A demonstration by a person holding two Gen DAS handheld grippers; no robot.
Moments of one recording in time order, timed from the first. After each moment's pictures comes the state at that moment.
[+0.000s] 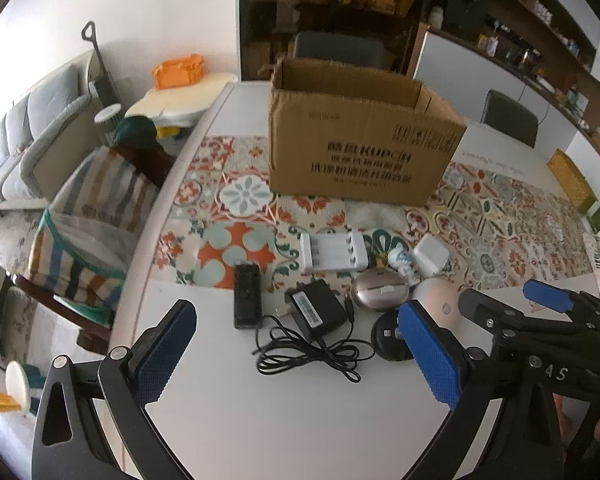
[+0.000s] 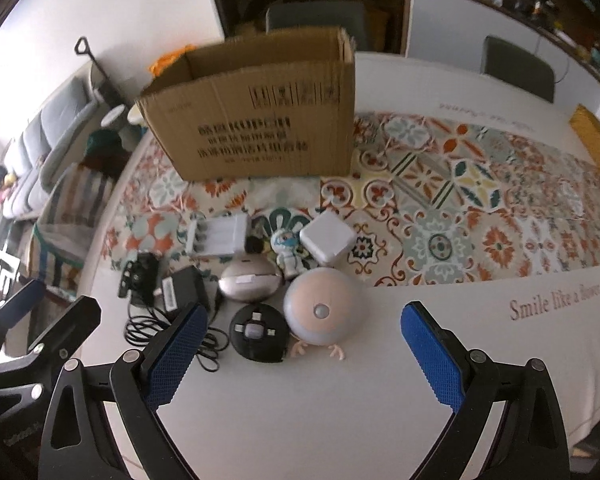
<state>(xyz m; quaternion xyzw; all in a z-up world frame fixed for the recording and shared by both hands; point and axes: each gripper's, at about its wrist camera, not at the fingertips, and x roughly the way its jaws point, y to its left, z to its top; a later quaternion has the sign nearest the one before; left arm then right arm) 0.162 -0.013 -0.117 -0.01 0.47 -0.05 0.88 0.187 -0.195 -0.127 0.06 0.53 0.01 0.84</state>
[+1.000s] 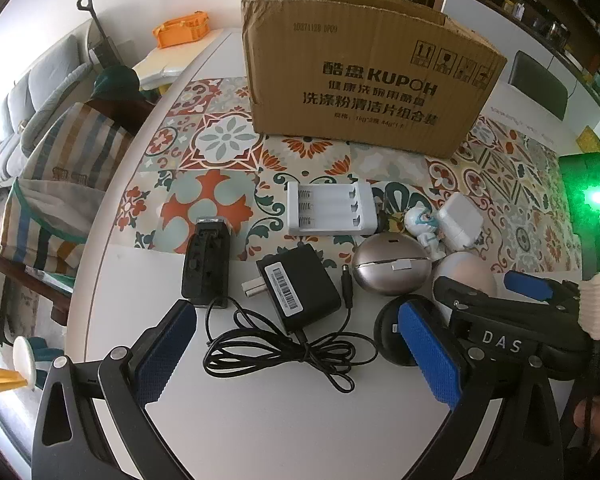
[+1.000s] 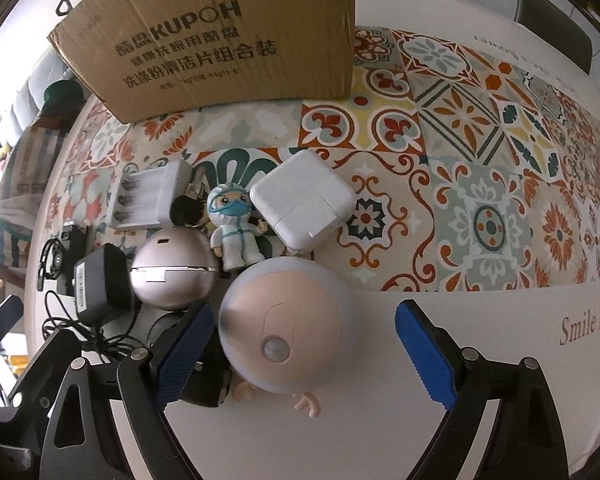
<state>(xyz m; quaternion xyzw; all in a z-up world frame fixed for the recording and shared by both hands) 0.192 -0.047 -0.178 0.00 0.54 -0.02 0.84 0.241 -0.214 -0.223 0.05 0.62 0.03 0.79</state>
